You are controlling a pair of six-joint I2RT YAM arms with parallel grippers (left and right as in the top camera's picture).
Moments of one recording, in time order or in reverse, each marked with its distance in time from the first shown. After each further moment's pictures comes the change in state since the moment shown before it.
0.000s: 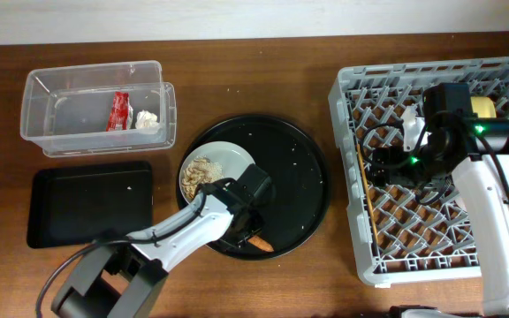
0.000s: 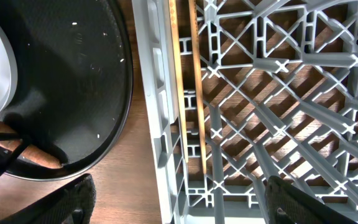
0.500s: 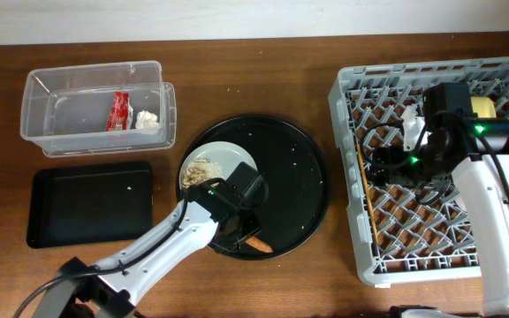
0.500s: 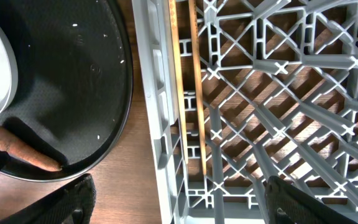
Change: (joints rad) left arm 0.016 -0.153 0.001 -0.102 0.054 0.023; right arm 0.000 0.000 0.000 0.003 0.000 0.000
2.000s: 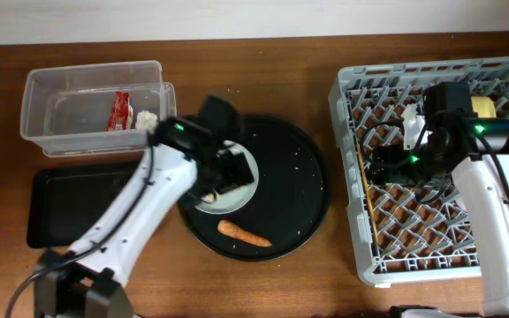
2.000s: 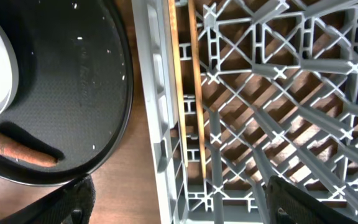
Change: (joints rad) left arm 0.214 0.107 0.480 -0.418 -0.010 0.380; right arm 0.000 0.000 0.000 0.013 0.000 0.000
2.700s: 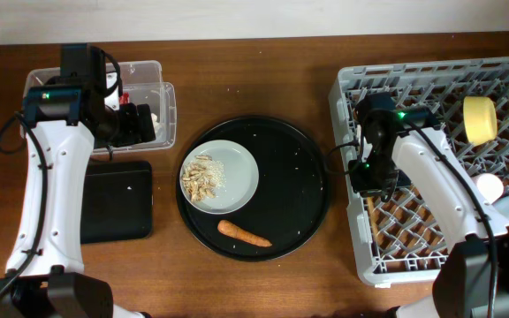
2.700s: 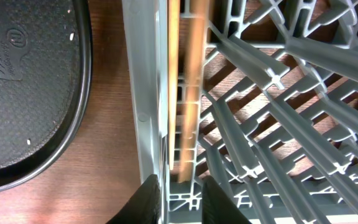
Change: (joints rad) left arm 0.506 0.006 0.262 -0.025 -0.133 0.654; right arm 0.202 0.226 -0.064 0.023 0.202 0.070
